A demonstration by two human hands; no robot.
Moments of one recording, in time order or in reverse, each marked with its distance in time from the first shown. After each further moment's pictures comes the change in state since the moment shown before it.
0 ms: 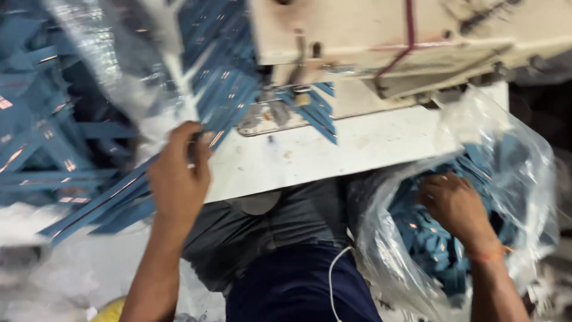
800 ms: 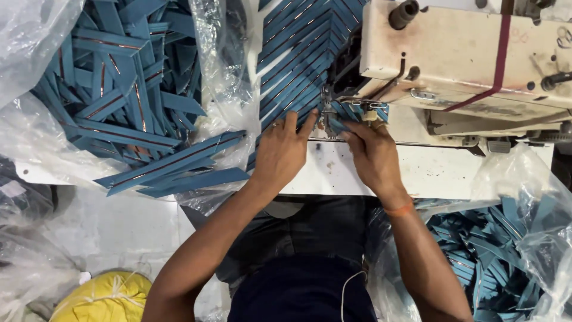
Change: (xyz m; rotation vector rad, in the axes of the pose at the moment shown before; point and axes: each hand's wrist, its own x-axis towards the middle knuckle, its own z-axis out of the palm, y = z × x) left_hand 0.014 -0.004 0.075 0.498 -0.110 0.344; right_hand 0.154 -0.204 -0.045 0.640 0.308 -0.168
